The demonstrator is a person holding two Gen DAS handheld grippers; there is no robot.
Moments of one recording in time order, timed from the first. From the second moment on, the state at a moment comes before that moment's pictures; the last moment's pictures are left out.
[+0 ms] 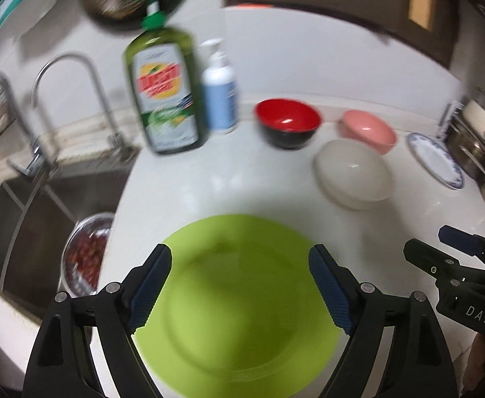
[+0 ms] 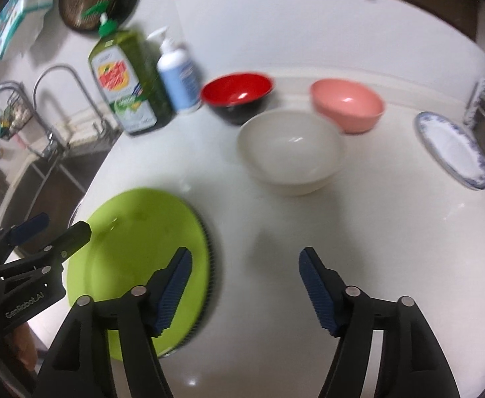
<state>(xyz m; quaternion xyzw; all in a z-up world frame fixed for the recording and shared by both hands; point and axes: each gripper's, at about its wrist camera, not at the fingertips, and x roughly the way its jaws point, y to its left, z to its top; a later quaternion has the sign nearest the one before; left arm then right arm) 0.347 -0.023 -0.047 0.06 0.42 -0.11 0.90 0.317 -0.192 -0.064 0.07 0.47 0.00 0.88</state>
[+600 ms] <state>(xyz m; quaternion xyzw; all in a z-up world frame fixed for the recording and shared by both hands) 0.347 -0.170 -0.005 0.11 0.36 -0.21 0.90 0.278 -0.321 -0.020 0.09 0.41 -0.12 0.90</state>
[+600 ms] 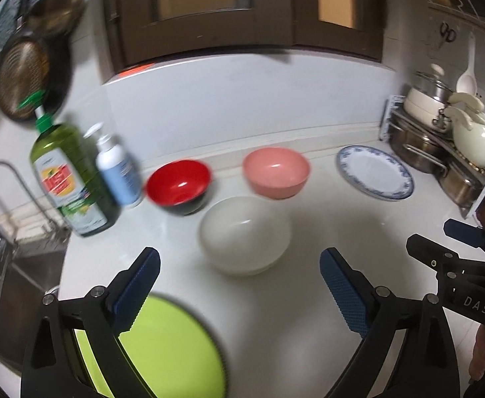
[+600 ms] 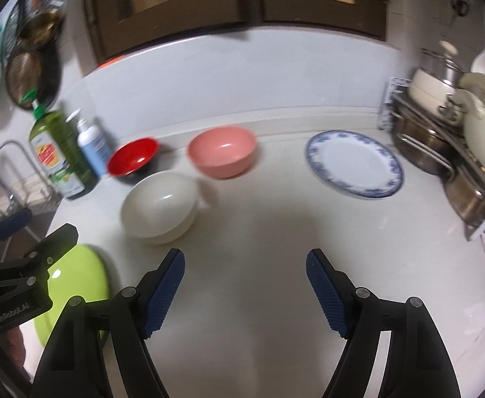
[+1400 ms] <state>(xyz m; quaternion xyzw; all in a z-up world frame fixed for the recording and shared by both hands) 0.389 -0.320 0.002 0.14 0.34 -0.28 0.89 0.282 -0.464 -0.010 0.11 0.37 -0.21 0.90</state>
